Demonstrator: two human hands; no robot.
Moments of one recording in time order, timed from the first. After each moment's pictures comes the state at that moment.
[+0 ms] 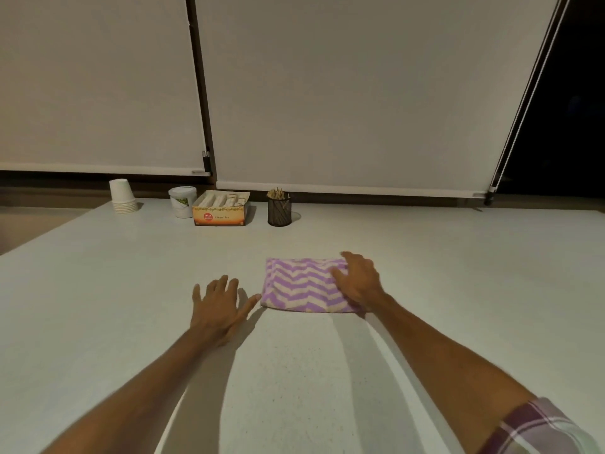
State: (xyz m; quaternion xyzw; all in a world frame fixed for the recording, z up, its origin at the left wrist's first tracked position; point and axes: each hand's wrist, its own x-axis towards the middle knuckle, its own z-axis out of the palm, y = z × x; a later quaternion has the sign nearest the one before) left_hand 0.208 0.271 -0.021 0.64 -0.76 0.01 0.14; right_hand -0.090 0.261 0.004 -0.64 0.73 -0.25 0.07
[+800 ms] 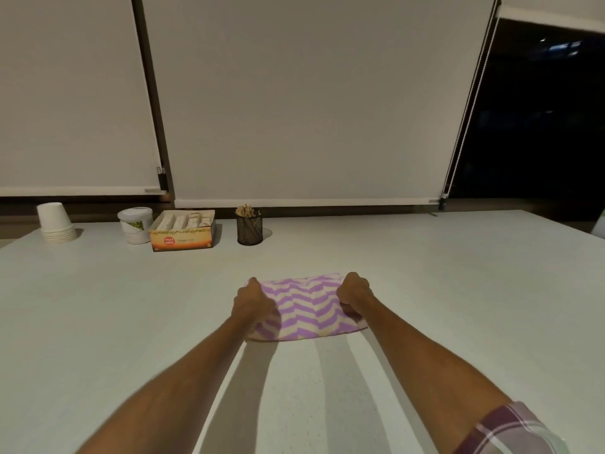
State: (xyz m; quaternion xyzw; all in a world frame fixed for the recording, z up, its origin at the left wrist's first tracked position) left_hand 0.115 0.202 0.018 0.64 -0.66 -0.34 0.20; right_hand -0.086 0.238 0.021 -0.40 0.88 -0.19 0.16
